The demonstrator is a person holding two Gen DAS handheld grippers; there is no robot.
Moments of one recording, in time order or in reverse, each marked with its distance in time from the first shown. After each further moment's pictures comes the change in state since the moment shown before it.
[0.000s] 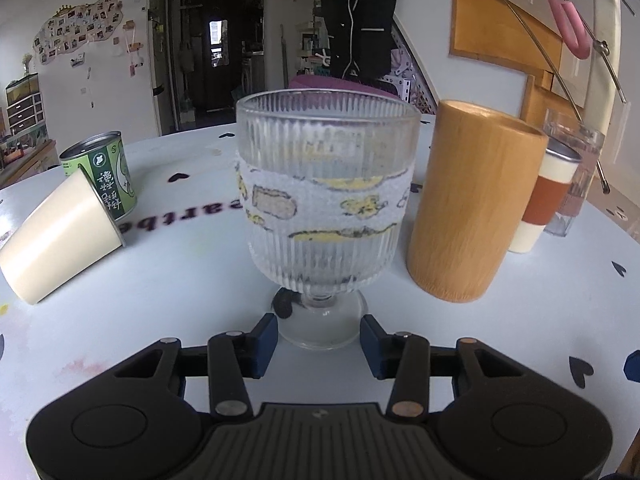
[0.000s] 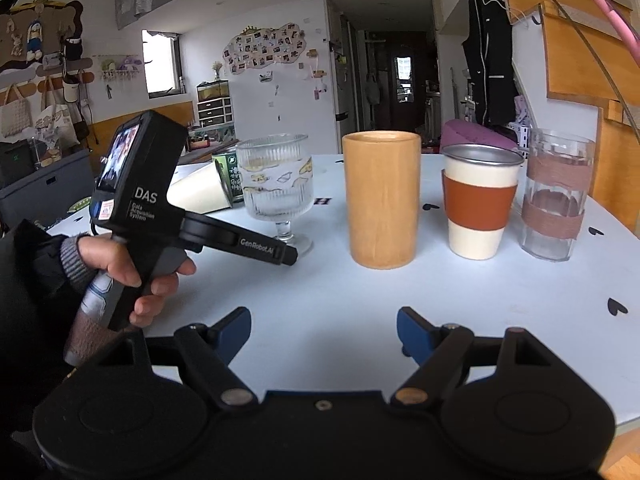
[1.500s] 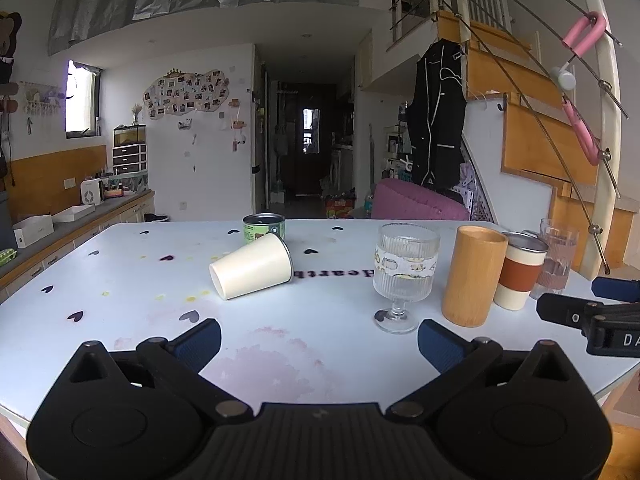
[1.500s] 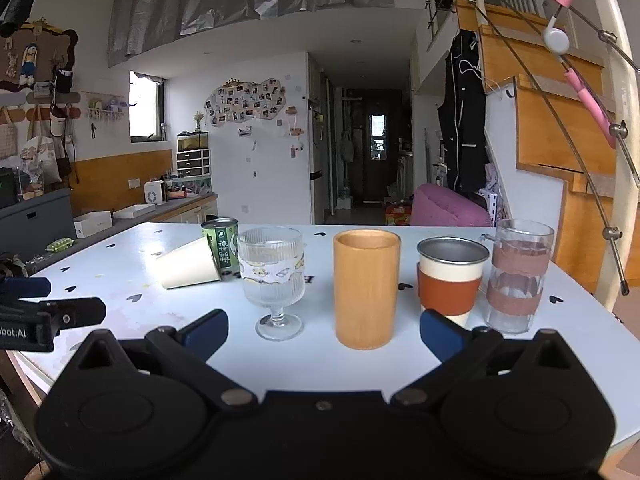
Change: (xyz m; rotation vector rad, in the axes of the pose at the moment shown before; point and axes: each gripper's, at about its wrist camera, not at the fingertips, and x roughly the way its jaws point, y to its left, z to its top) left arm -0.209 0.016 -0.067 -0.122 -0.302 0.236; right arm -0.040 0.026 0.030 -0.026 -0.180 -0.103
